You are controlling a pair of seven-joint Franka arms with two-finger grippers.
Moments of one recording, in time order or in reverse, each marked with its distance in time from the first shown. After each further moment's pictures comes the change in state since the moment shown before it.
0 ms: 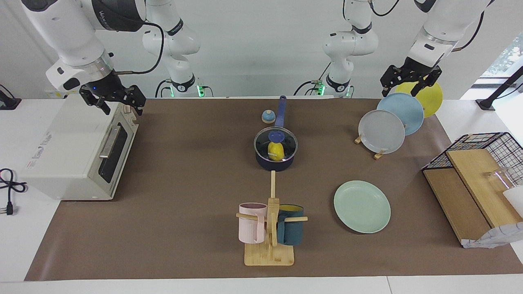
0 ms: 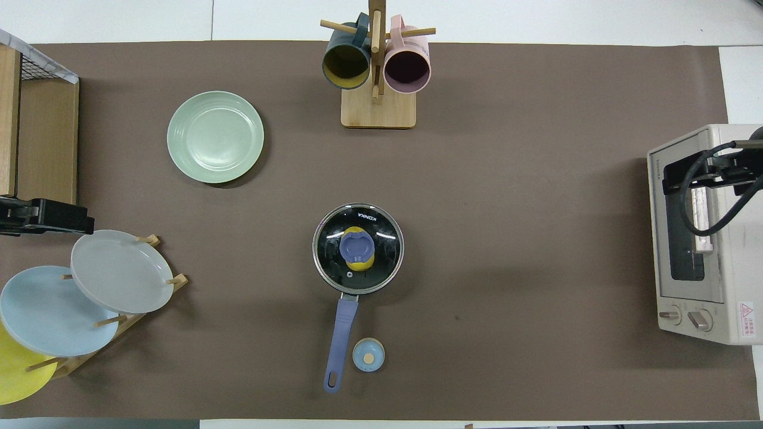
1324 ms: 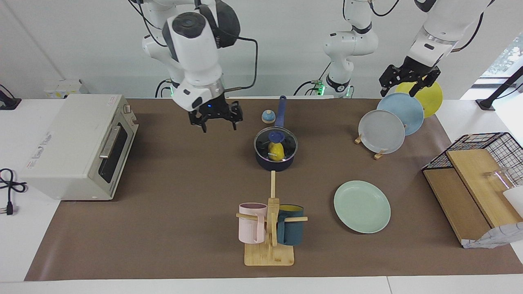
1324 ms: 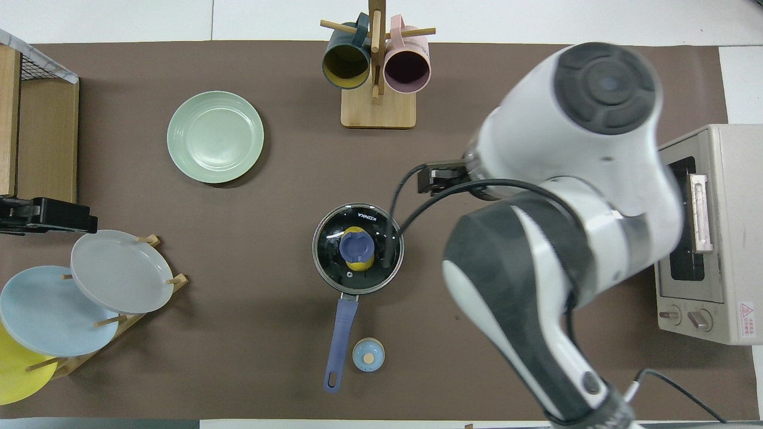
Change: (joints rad) left arm 0.000 0.000 0.001 0.000 -0.021 0.006 0.000; right arm 0.460 0.189 0.036 0.019 0.080 0.284 0.455
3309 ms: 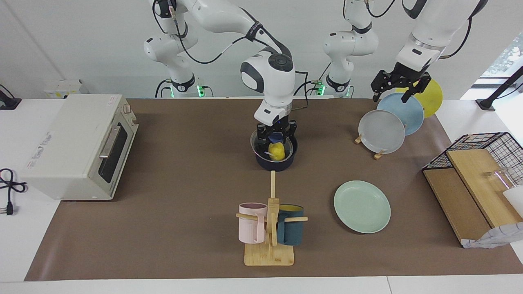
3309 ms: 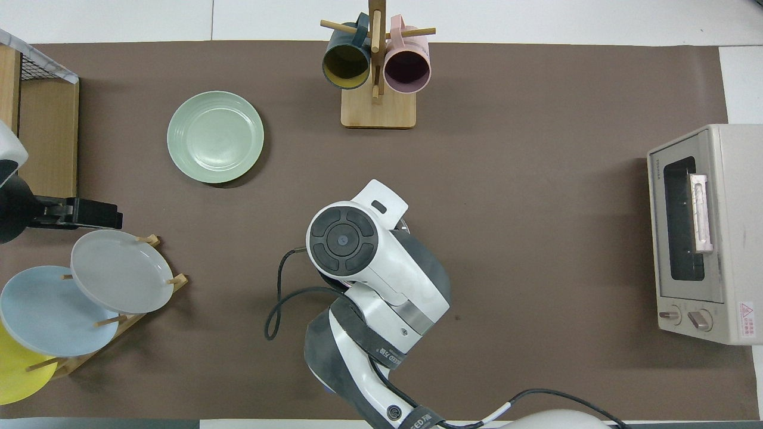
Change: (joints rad) left arm -0.028 -0.017 -0.015 -0.070 -0.004 0.088 0.000; right arm 0.261 0.123 -0.013 -0.158 -0.101 0.316 0.193
